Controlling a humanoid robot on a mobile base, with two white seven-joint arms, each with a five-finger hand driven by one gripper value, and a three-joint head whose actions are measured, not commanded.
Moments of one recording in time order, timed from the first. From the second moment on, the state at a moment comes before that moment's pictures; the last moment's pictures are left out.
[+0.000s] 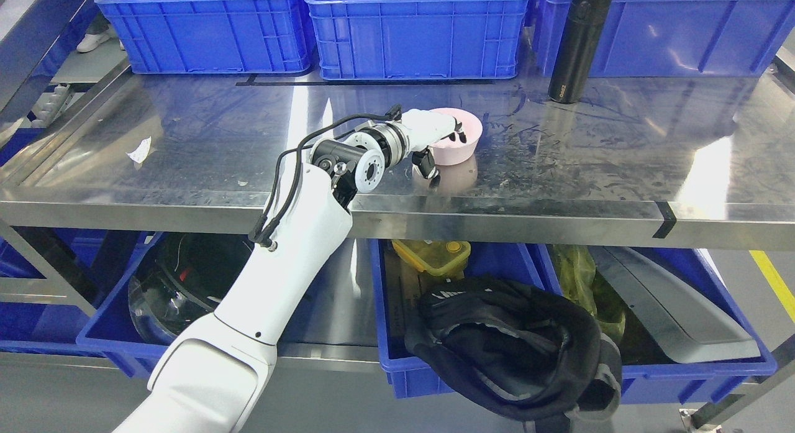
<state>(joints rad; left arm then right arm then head) -0.79 0.00 -0.49 -1.21 -0.98 0.05 -0.72 0.00 0.00 0.20 0.00 0.13 -0.08 -0.05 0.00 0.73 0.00</state>
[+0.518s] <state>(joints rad) -0.80 0.00 -0.48 -1.18 -0.97 0.04 -0.71 0.00 0.00 0.20 0.00 0.13 -0.08 -0.05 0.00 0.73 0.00</state>
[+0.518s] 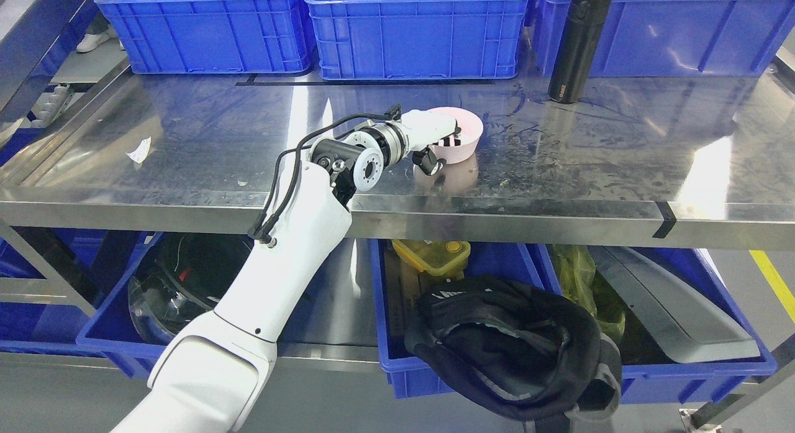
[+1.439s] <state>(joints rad) -0.68 0.00 -0.25 -1.34 -0.87 -0.40 -0.69 0.00 0.00 0.20 0.00 0.13 -0.08 -0.05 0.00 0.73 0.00</state>
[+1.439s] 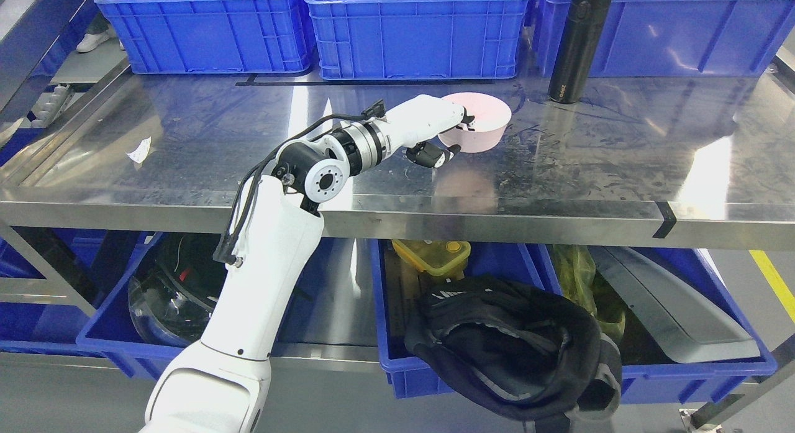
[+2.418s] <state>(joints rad) -0.52 0.00 -0.04 -1.50 -0.70 -0.78 -0.69 0.00 0.00 0.20 0.00 0.13 -0.08 -0.05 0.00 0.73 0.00</state>
